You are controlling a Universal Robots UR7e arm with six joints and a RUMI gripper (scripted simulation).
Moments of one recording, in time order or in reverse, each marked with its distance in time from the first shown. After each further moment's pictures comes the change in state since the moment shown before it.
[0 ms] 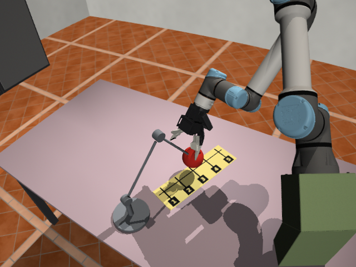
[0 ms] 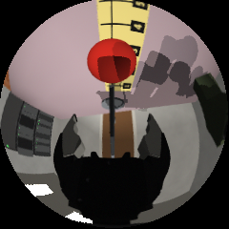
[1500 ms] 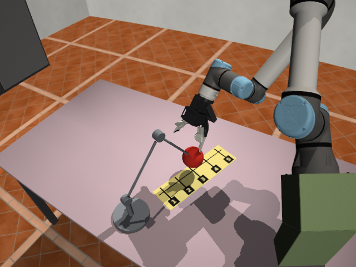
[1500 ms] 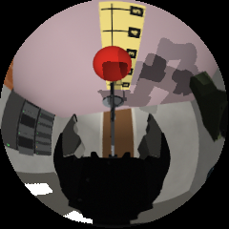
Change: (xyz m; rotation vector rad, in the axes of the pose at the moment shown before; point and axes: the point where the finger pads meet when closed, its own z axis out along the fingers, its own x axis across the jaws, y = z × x) arm 0.000 0.000 -0.040 0.001 -0.003 0.000
